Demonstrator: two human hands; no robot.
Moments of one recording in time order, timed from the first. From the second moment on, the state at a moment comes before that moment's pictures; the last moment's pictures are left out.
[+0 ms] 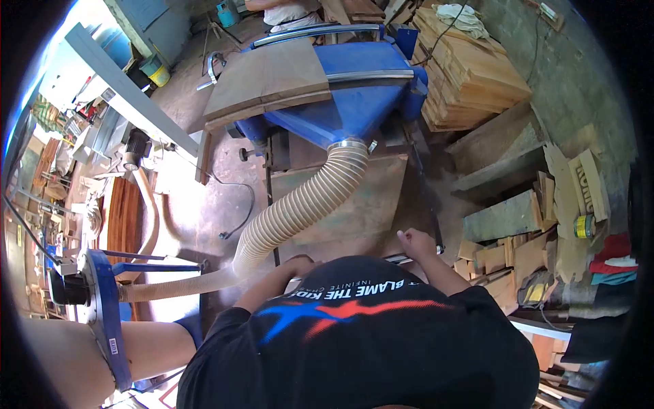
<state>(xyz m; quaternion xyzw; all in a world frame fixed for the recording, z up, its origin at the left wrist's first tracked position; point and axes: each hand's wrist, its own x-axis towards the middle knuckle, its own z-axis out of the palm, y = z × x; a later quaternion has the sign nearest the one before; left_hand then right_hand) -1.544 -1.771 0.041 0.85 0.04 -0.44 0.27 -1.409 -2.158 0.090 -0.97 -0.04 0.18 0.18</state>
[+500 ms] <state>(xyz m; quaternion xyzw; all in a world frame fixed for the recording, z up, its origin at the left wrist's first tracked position) -1.543 -1.771 0.070 0.89 0.09 -0.32 0.32 -1.396 -2.151 0.101 -0.95 -0.01 0.26 0.18</state>
